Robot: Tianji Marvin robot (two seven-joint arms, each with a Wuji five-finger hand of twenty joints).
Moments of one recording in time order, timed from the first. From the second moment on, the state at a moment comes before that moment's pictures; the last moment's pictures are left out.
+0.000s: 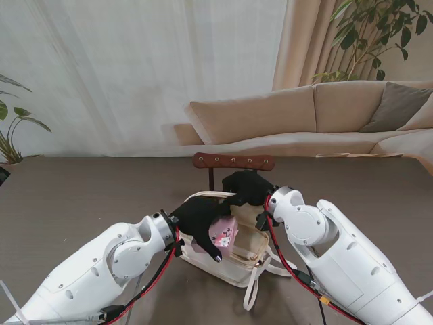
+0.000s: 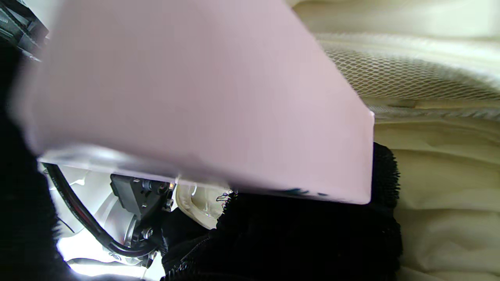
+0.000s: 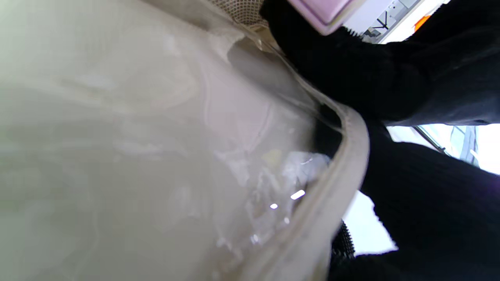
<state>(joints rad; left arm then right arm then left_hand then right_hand) 1.27 -1.09 -0.88 -1.46 0.71 -0.44 0.05 -1.20 -1.11 0.97 -1.50 -0.33 -0.05 0.19 0.42 -1.00 0.53 -0.21 0.70 0.42 0.77 0.42 1.16 0.36 0.21 1.02 1.02 0.39 0.39 1.34 0.62 0.40 1.18 0.56 0.51 -0.84 1.39 -0.41 0.94 0.00 1.14 0.35 1.35 0.01 0.86 0.74 1.28 0.05 1.47 0.82 0.75 0.26 1.46 0.60</state>
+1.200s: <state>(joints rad) 1.28 -1.09 -0.85 -1.44 0.77 -0.38 0.03 -1.20 -1.10 0.98 -1.48 -0.25 -0.10 0.24 0.56 -0.75 0.61 -0.23 0.66 0.39 0.12 0.23 0.76 0.32 0.13 0.31 0.53 0.39 0.23 1.06 0.19 0.27 0.82 0.40 0.53 -0.83 1.39 -0.41 0.93 0.03 1.14 0.35 1.35 0.02 0.85 0.74 1.28 0.06 1.47 0.82 0.75 0.26 1.46 0.60</state>
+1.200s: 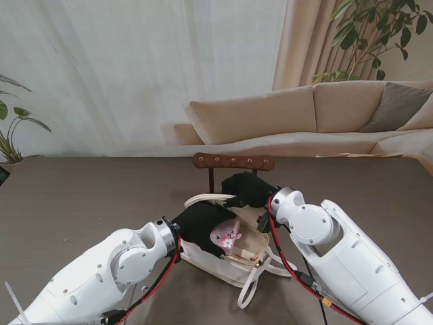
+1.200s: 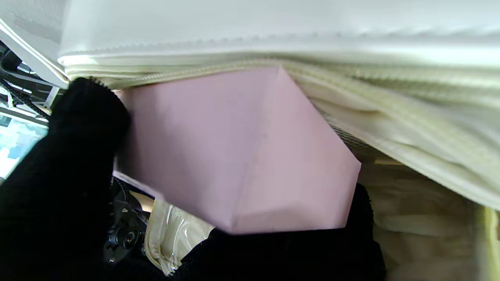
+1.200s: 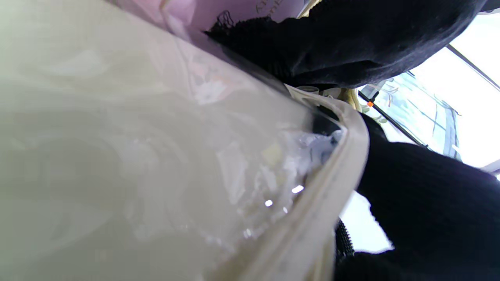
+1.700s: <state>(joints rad) 1.30 -1.08 -0.87 -1.46 0.79 -0.39 0.03 -1.21 -1.10 0.99 -1.49 -0.24 -0.09 0.26 0.53 -0.67 0.65 -0.23 0.61 0.39 0.07 0.18 0.67 0.31 0.12 0.25 0.43 0.40 0.21 1.00 0.13 0.26 0.73 0.37 0.53 -0.83 1.39 -0.41 0.93 0.03 1.14 0.36 1.35 0.02 0.85 0.76 1.28 0.06 1.47 0.82 0.75 0.26 1.46 0.60</state>
